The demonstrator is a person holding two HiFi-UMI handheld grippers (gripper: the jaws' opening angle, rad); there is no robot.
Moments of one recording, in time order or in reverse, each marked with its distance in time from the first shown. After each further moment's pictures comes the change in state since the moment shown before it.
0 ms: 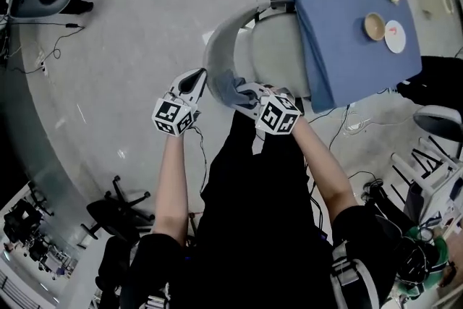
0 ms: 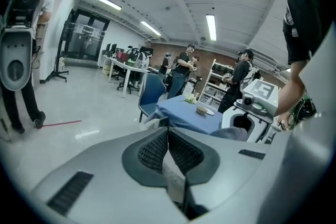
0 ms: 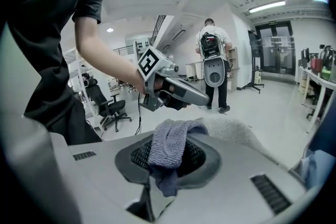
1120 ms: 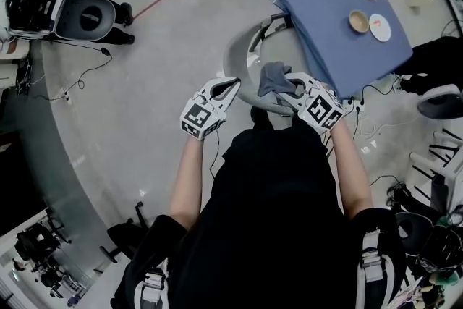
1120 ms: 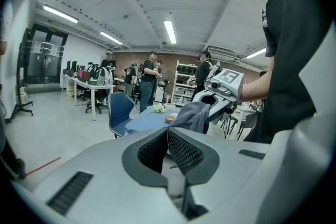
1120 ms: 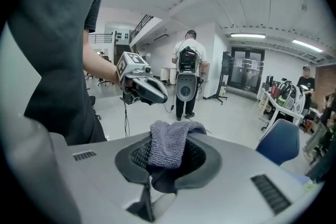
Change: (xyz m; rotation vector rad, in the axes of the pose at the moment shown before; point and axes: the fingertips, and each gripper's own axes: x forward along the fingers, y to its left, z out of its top) left arm -0.099 -0.141 0.066 0.313 -0.048 -0.262; right arm -0.135 0.056 0.071 -0.053 0.002 -0.382
